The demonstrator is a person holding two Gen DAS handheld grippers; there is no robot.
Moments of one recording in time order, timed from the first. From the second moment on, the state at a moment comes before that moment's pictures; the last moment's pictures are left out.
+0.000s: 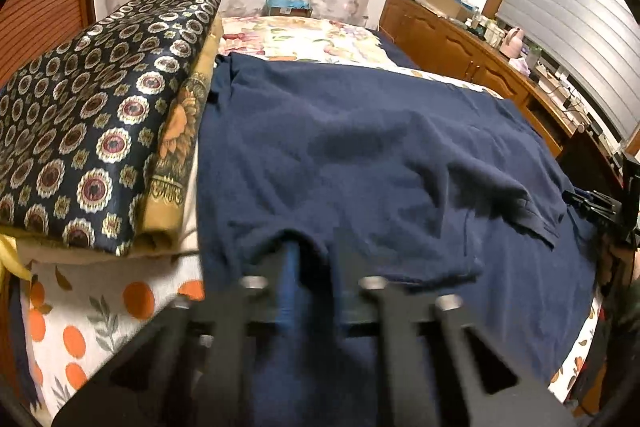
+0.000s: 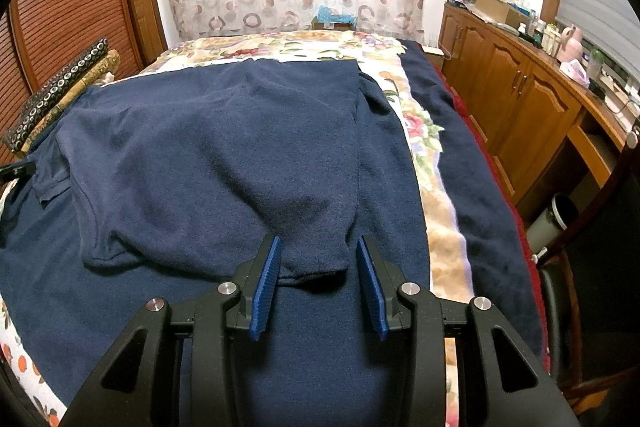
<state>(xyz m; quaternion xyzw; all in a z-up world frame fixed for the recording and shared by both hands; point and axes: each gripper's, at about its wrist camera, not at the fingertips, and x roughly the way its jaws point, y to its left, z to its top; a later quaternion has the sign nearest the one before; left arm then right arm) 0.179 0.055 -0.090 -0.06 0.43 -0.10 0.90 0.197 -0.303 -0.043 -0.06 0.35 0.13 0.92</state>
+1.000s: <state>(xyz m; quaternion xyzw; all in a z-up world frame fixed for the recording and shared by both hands) 0.071 0.099 -0.053 -0.07 0.38 -0.12 0.91 0.066 -0.345 0.003 -0.06 0.28 0.18 0.94</state>
